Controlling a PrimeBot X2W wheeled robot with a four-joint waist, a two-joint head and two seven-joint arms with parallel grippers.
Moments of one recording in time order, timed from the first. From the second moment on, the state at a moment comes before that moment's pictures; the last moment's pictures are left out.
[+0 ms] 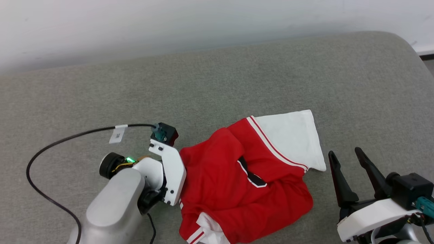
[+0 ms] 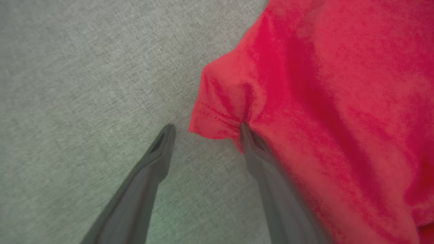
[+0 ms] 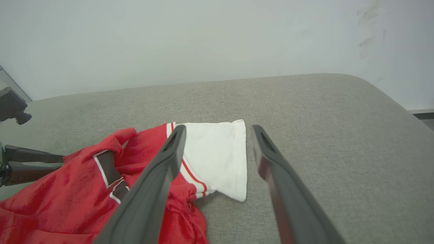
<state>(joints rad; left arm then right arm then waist) -0.56 0.27 -0.56 0.54 -0.47 -0.10 0.57 0.04 -0.07 0.02 -0.15 0.19 0.13 0.05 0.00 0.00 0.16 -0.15</state>
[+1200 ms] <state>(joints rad) -0.31 0.13 -1.11 0.21 -0.48 -0.13 0.41 0.09 -0.06 -0.05 -0.21 0.14 0.13 0.12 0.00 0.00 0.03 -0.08</state>
